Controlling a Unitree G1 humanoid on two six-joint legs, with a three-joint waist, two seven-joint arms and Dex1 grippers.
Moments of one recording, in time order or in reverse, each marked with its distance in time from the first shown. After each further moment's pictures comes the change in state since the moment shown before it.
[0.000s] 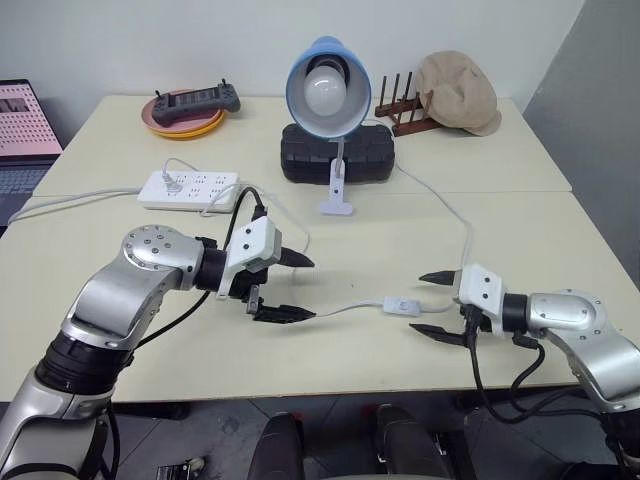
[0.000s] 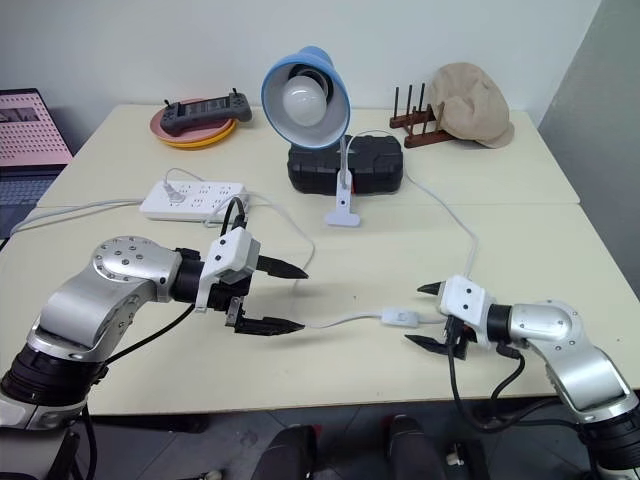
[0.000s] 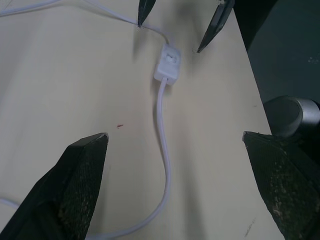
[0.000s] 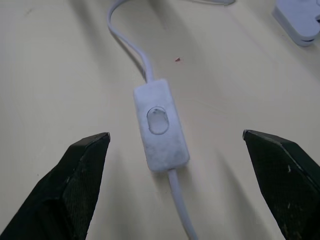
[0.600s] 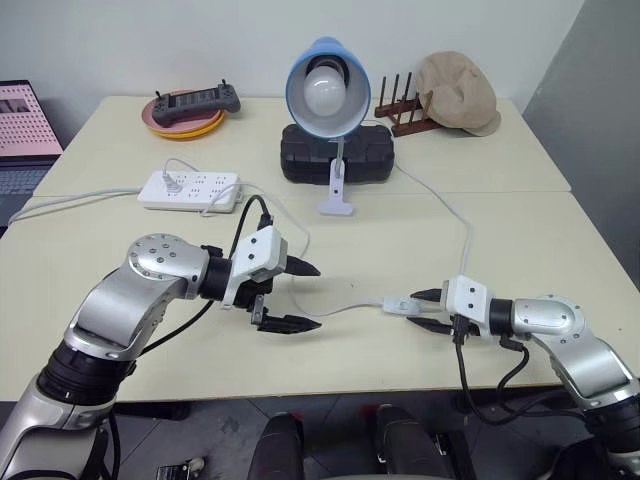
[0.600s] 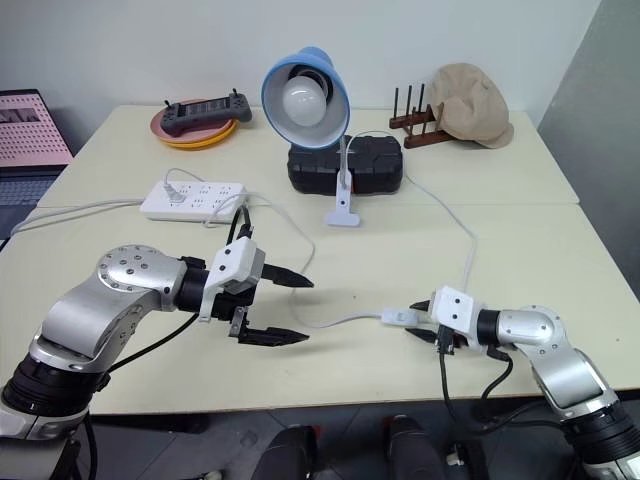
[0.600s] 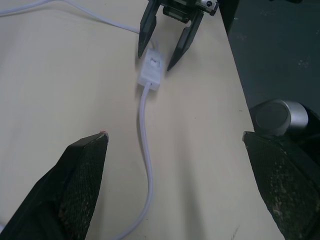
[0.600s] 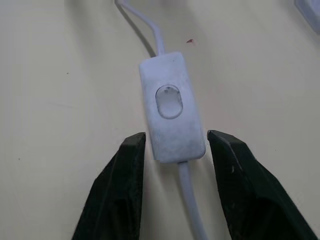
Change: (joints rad) left arm 0.031 -0.006 0.001 -0.065 -0.018 0.026 0.013; right arm -0.027 0.035 0.058 0.132 -0.088 -0.141 0.010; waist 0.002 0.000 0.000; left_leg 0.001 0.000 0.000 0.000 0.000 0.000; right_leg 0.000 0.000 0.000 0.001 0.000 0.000
